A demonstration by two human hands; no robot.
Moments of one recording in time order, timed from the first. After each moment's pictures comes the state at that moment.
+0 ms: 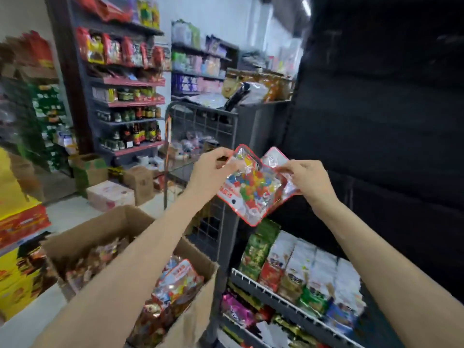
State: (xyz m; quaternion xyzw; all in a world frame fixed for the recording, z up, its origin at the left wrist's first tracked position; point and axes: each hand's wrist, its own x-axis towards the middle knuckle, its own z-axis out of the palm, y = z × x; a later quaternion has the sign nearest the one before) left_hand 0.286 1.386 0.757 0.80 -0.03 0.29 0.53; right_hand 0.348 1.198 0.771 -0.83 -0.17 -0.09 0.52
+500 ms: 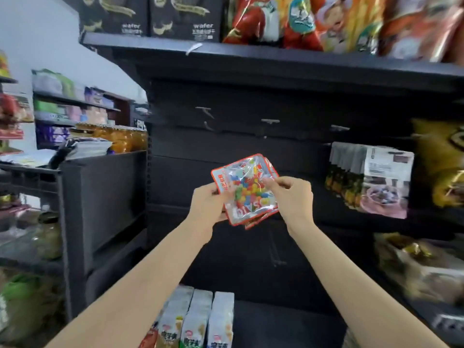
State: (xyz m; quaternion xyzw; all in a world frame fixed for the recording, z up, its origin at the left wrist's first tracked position) left_hand 0.317 1.064 0.834 0.64 -0.10 0.08 0.75; right_hand 0.311 0.911 0.846 -0.77 -0.02 -0.38 0.51
